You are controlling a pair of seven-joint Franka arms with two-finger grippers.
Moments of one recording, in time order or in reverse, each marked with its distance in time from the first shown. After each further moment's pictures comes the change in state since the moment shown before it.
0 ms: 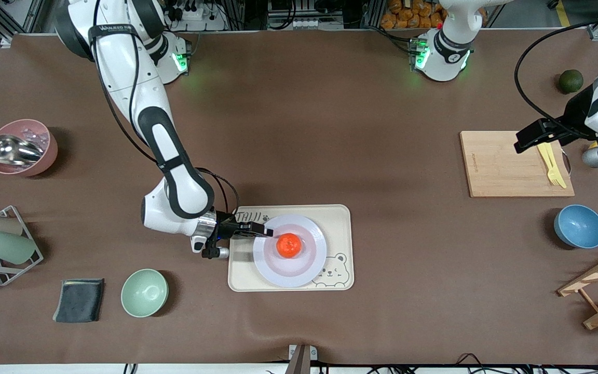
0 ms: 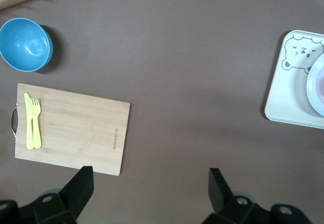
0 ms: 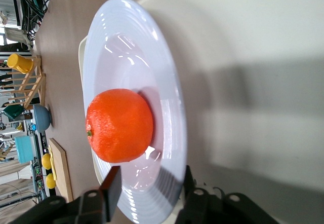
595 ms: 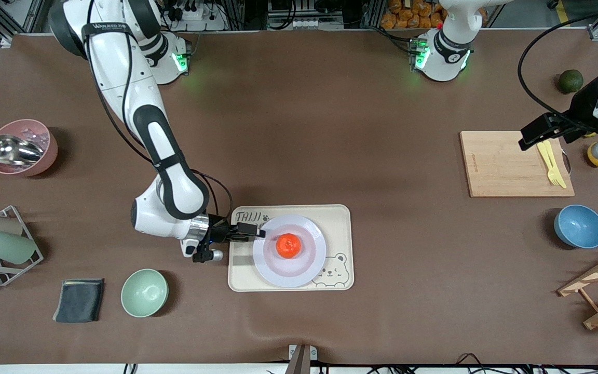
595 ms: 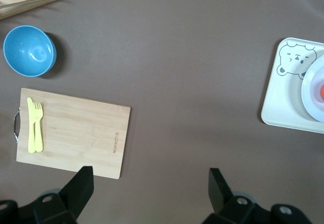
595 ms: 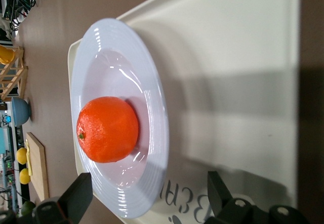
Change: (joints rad) left arm 0.002 -0.028 0.002 0.010 0.000 -0.004 0.000; right arm -0.023 -0.027 -0.026 0.002 -0.136 -0.007 0.000
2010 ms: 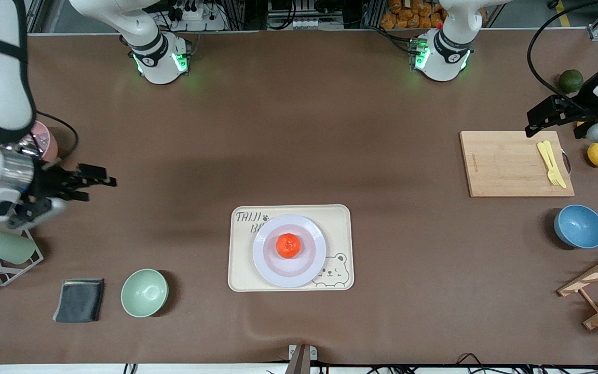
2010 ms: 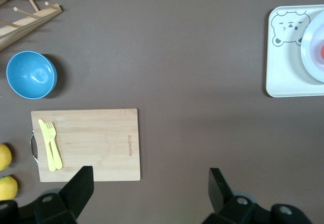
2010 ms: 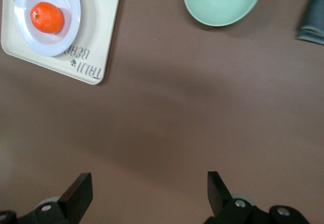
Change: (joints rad) left arm 0.019 -0.028 0.004 -0.018 -0.010 -0.013 0.229; right arm -0.141 -0.624 -0.302 -0.107 -0.900 -0.613 0.031
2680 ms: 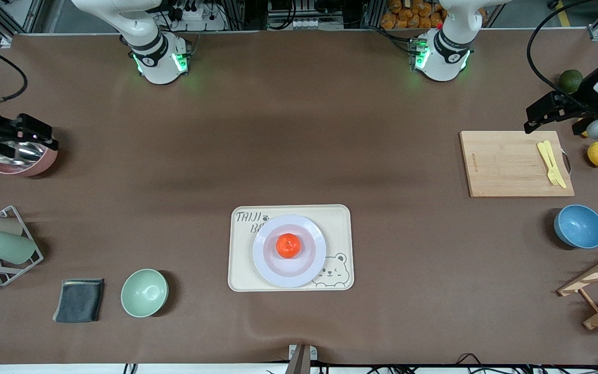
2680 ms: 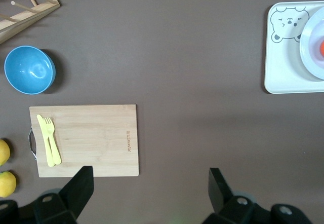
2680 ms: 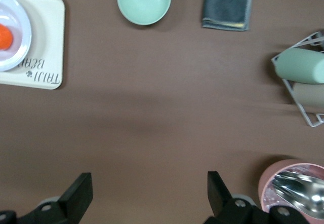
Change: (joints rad) left arm -0.002 -0.007 -0.001 0.000 -0.002 -0.019 -0.006; right arm -0.203 -0.200 0.240 0.032 -0.281 -0.069 0.291
